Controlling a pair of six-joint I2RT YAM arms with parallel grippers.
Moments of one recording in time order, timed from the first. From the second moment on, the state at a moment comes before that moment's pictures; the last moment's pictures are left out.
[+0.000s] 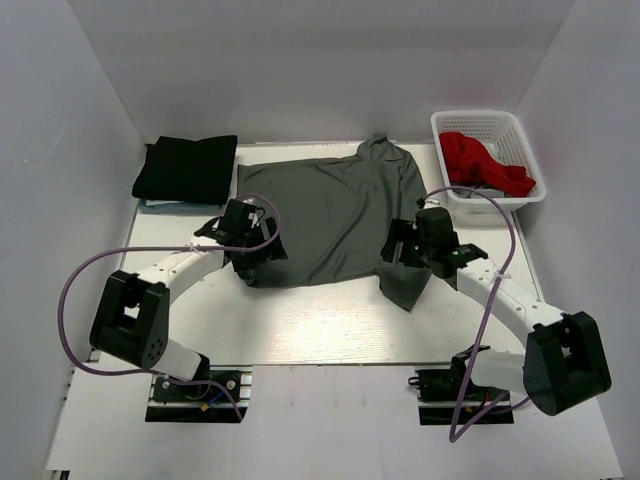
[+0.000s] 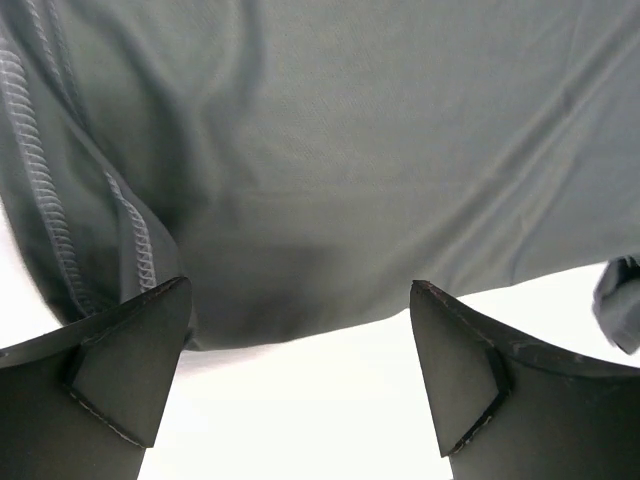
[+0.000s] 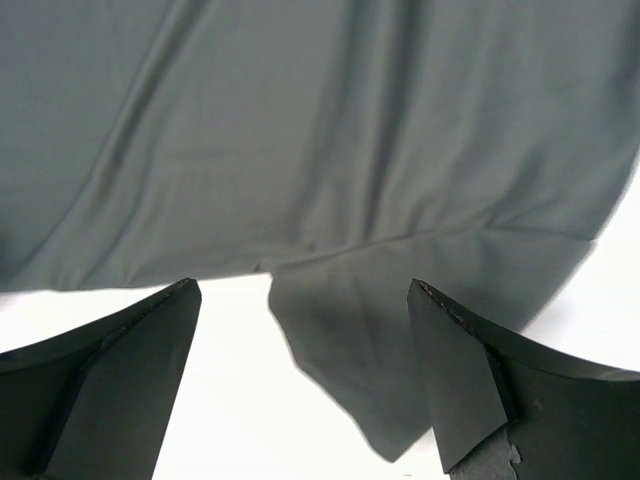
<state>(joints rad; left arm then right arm) -0.37 1.48 0.88 -0.38 0.07 -0.59 0.42 1.21 0.73 -0.29 0.04 0.45</state>
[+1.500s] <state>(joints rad) -0.34 1.31 0.64 -0.54 -0.28 -0.88 0.42 0.97 0.56 -0.50 0.04 0.49</state>
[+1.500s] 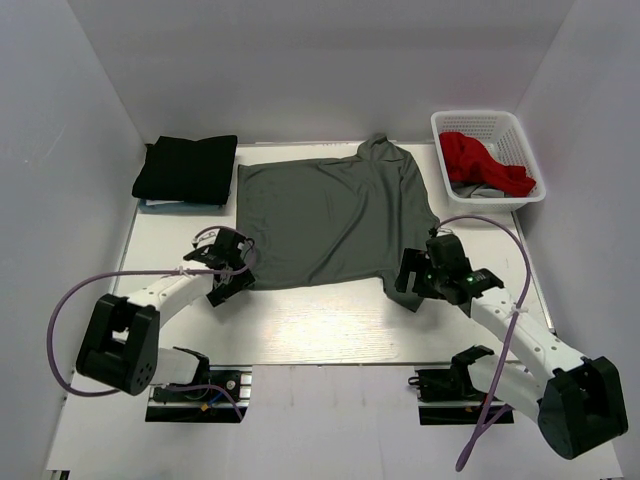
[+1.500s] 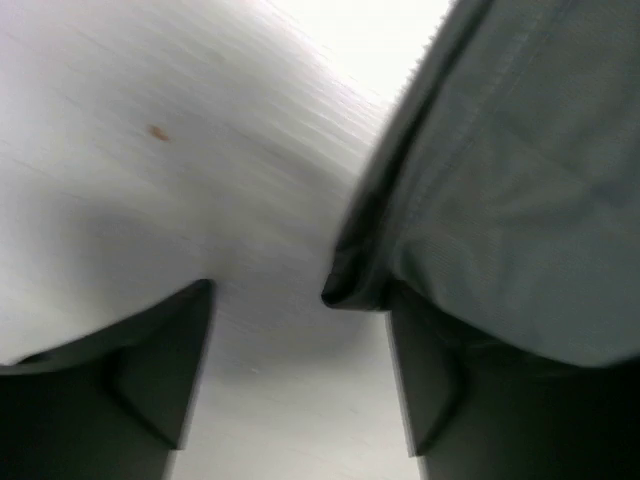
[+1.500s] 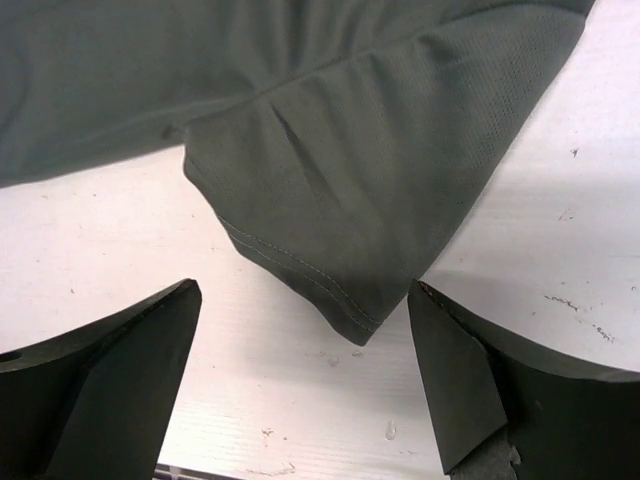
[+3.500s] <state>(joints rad) -0.31 1.25 0.80 -0.69 -0.19 -0.98 0.43 1.00 0.82 -0.89 0.13 0.76</state>
